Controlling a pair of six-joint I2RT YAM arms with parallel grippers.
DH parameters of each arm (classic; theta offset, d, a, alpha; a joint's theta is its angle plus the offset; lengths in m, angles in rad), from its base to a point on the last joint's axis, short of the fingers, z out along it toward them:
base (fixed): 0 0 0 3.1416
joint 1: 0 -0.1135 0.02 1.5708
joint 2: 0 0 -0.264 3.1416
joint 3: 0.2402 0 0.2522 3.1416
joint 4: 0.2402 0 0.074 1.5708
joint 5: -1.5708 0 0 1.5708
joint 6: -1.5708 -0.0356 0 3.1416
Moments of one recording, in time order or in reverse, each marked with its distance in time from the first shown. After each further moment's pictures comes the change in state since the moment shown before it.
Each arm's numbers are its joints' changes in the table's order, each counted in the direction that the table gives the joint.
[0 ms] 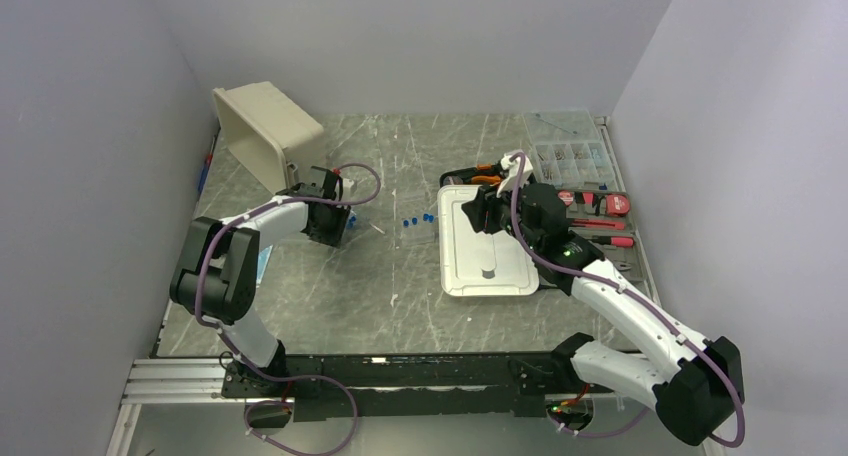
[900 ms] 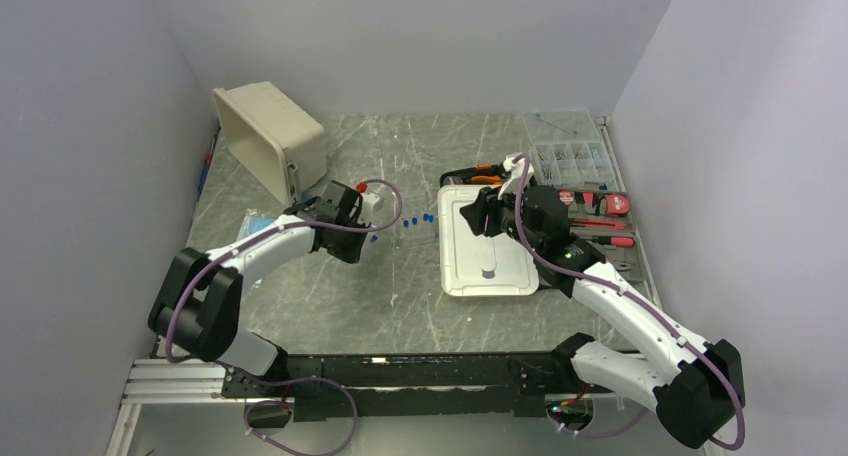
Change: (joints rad) left arm 0.191 -0.168 -0.074 0.060 -0.074 0.002; right arm 0.009 -0.018 -0.022 -0.010 0.037 -0.040
